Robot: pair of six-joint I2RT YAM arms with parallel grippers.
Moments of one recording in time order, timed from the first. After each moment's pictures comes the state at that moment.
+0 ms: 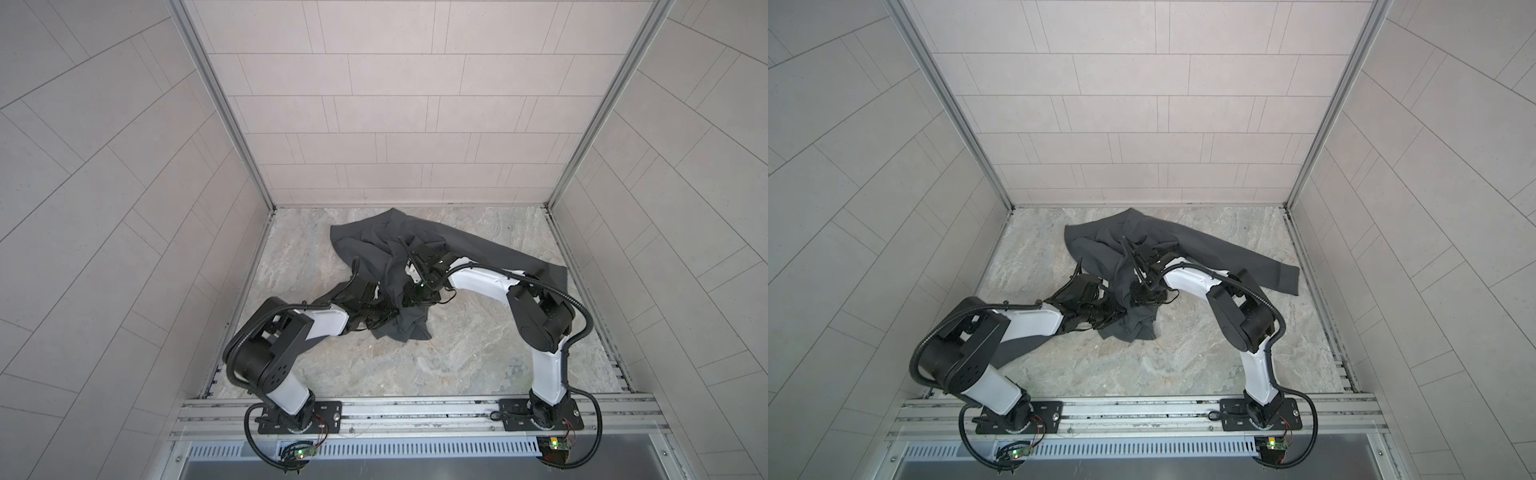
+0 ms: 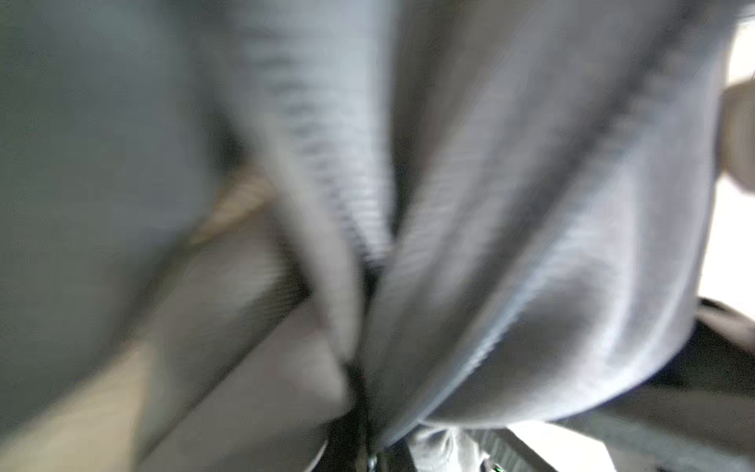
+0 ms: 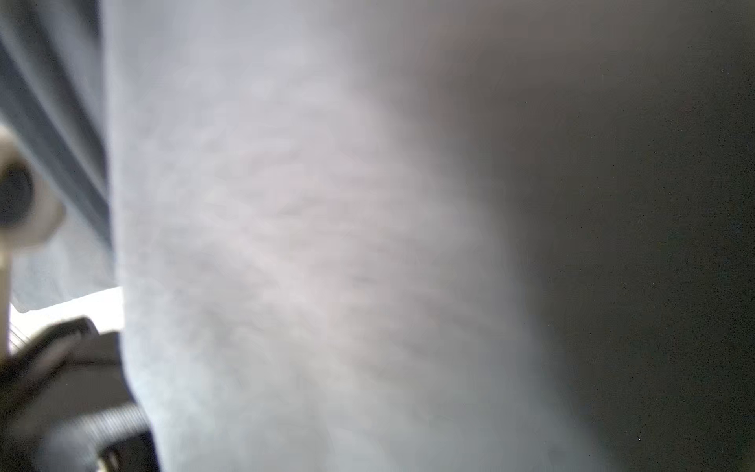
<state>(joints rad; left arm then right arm) -0.52 1.58 0.57 0.15 0.41 -1.00 0.68 2.02 1.47 -0.67 -0.30 0.52</state>
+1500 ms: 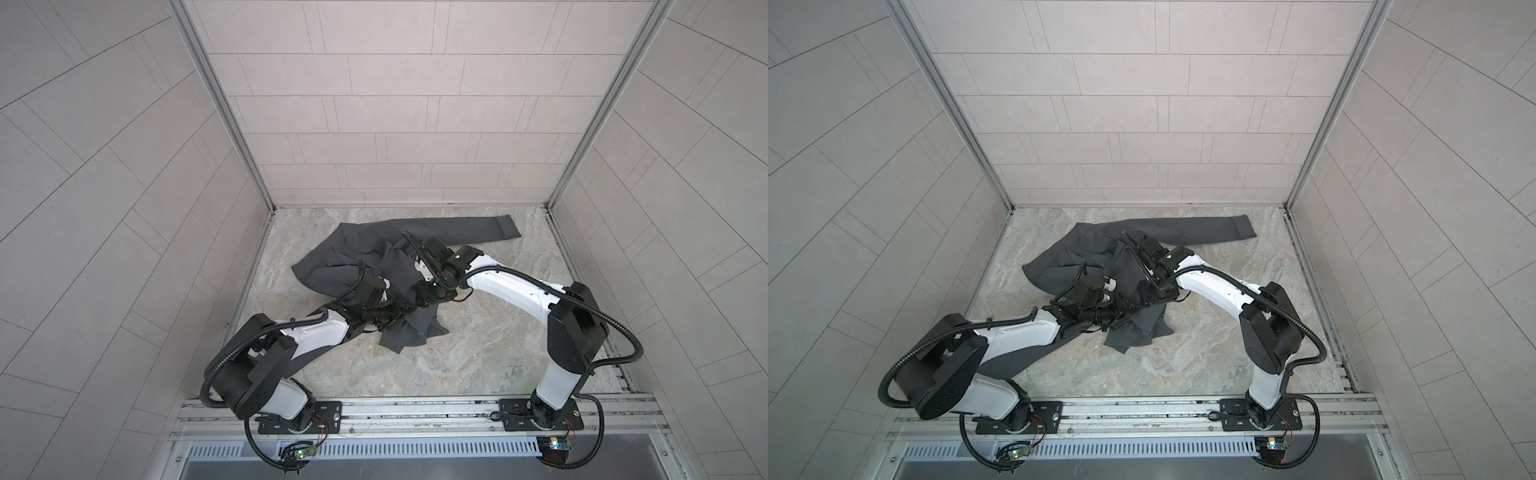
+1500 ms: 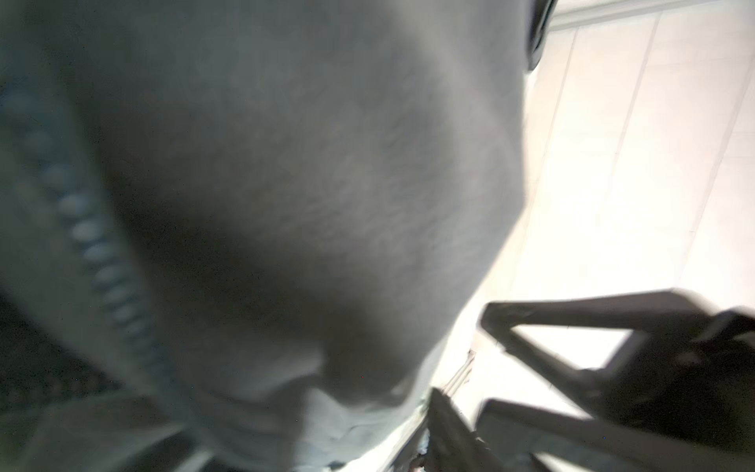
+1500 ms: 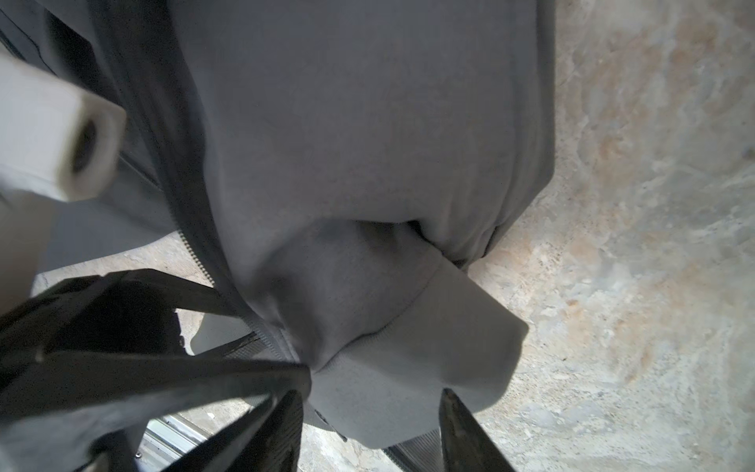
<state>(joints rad) -0.66 1.46 0.59 0.19 0.41 -1.20 0.68 1.75 1.40 -0.91 -0.16 0.42</state>
